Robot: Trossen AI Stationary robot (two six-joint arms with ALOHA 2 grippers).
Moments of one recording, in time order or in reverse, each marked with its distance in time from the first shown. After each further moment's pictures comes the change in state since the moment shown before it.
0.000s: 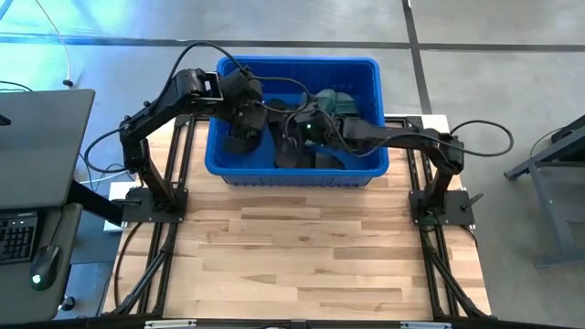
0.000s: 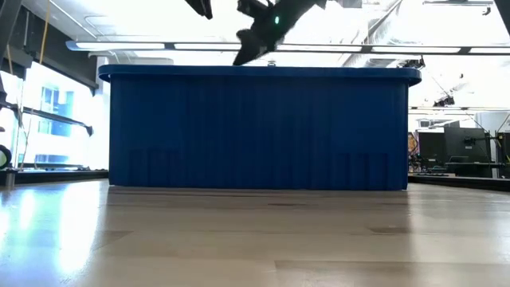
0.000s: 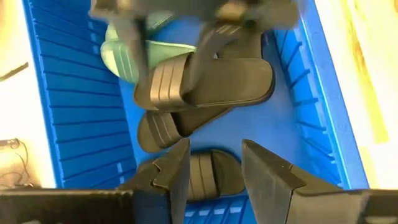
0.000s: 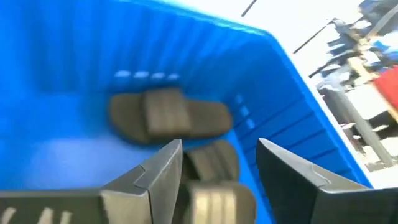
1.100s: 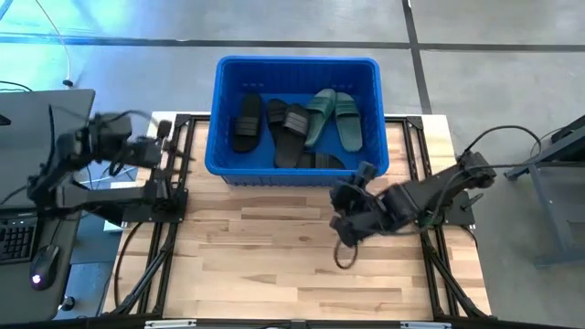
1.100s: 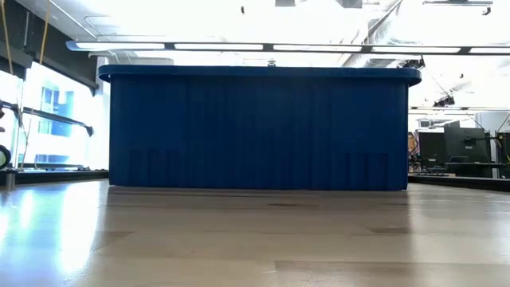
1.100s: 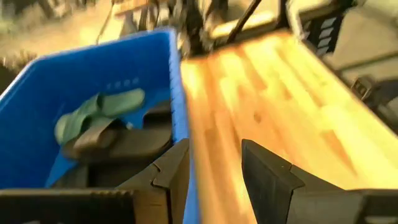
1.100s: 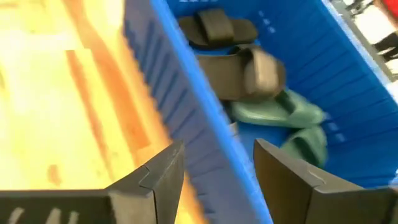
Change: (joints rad) left arm 0.039 -1.132 -1.048 0.484 0.480 -0.242; right arm 0.681 -0.180 0.069 -1.023 0.464 1.023
